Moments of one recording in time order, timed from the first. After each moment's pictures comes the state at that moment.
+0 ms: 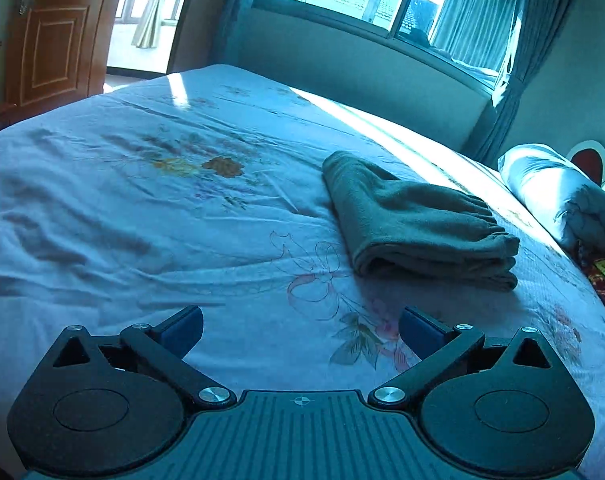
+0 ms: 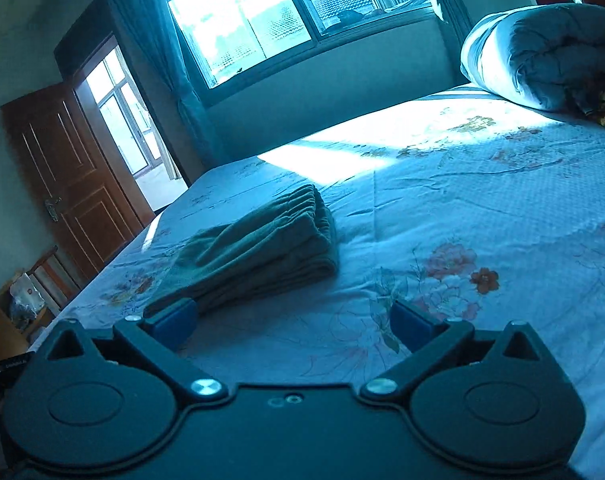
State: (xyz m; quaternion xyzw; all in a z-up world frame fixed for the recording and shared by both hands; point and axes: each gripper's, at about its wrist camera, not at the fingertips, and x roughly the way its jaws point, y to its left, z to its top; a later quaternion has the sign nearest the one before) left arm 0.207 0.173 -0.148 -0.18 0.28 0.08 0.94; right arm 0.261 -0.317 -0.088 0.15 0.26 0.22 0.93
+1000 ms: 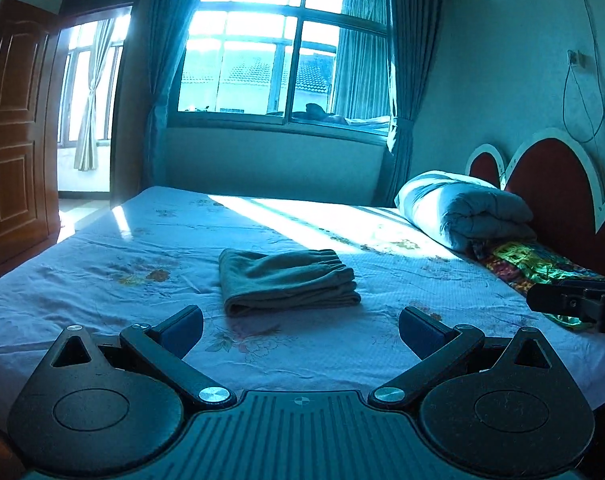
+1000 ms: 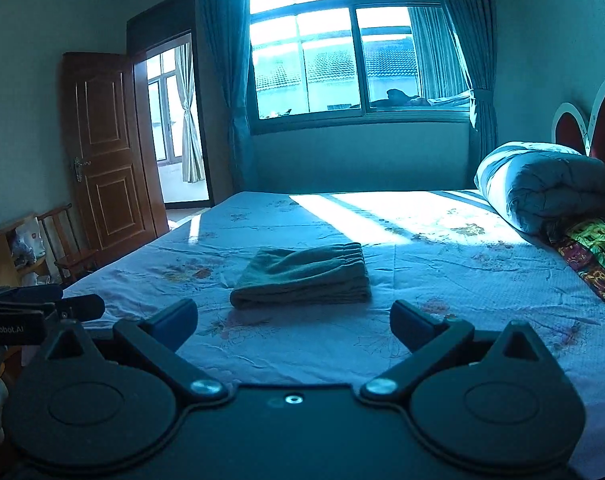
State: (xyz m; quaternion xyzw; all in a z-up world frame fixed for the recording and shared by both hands) left arm -0.010 0.011 0.010 -0.05 0.16 0.01 0.98; right arm 0.037 -0.268 0.037 0.01 0.17 0.22 0.96
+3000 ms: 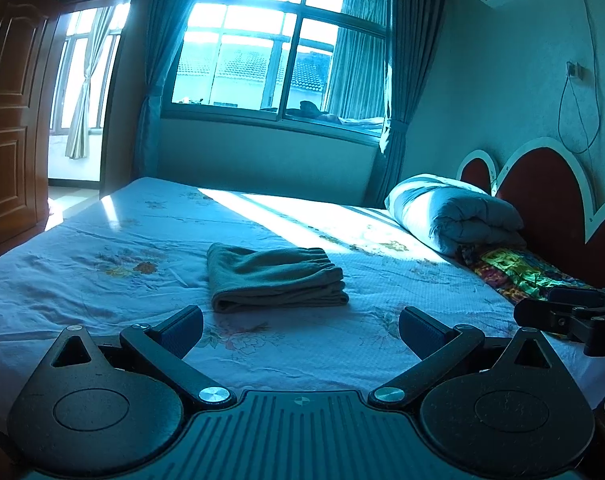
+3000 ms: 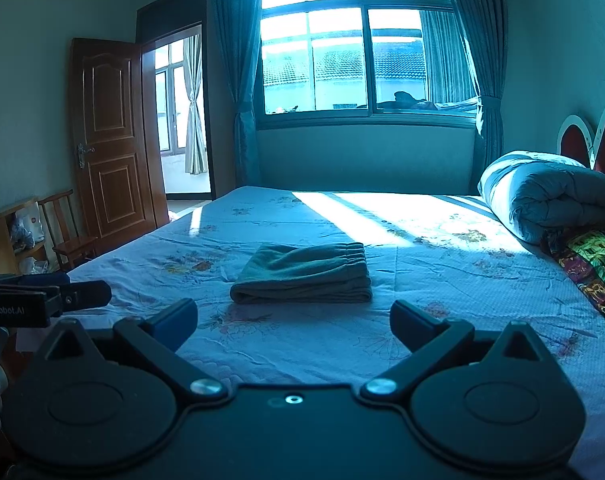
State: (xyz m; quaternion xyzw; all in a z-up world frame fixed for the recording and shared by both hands) left arm -0.004 0.020 0.004 -0.08 0.16 0.00 0.98; right arm 0.036 -0.261 0.032 -0.01 0.17 0.22 0.96
